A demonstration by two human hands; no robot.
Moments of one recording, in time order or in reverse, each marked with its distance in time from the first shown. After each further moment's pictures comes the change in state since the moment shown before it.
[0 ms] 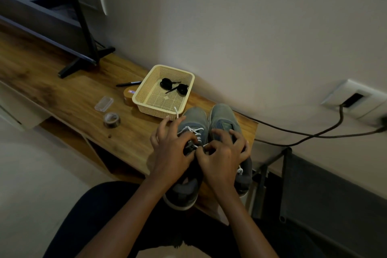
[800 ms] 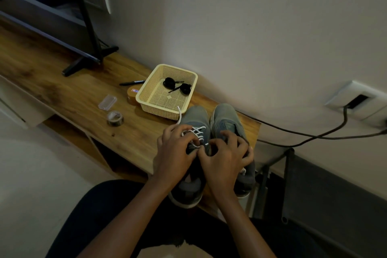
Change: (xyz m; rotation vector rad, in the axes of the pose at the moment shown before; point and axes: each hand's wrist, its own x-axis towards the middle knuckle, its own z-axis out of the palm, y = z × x) left_hand -0.002 -0.001 0.002 -0.044 0.005 -0.015; right_hand -0.008 -0.003 0.006 -0.086 0.059 0.065
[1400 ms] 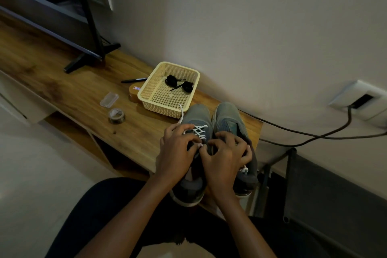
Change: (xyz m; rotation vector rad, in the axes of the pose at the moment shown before) left_hand 0.004 -0.005 0.006 -0.120 0.020 -0.055; right_hand -0.002 -0.006 0.002 0.046 -0.024 0.017
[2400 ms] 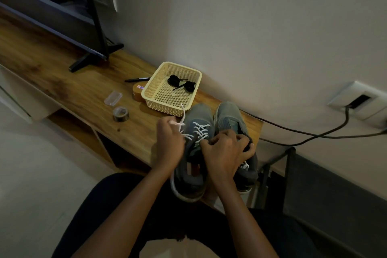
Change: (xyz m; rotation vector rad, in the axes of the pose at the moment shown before) left_hand 0.011 0.005 -0.009 -0.527 0.268 -0.386; right_hand 0.014 -0.024 -0.019 -0.201 -0.251 0.179
